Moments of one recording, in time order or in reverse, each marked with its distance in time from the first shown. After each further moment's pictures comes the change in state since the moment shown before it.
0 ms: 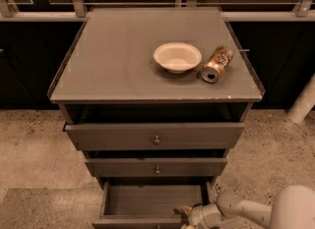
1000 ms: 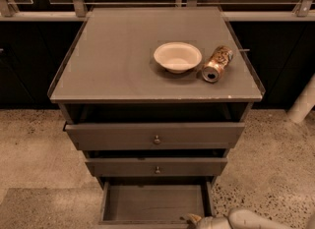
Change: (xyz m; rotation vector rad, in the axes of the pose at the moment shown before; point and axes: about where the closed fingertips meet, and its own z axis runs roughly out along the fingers) arm 0.015 0.025 -0.025 0.102 -0.070 0.059
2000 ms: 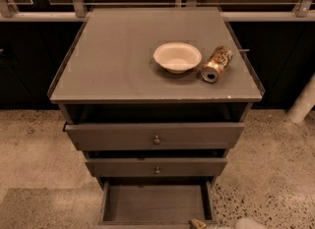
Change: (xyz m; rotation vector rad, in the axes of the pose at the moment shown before) arm 0.011 0.021 -0.023 0.082 -0.024 -0.007
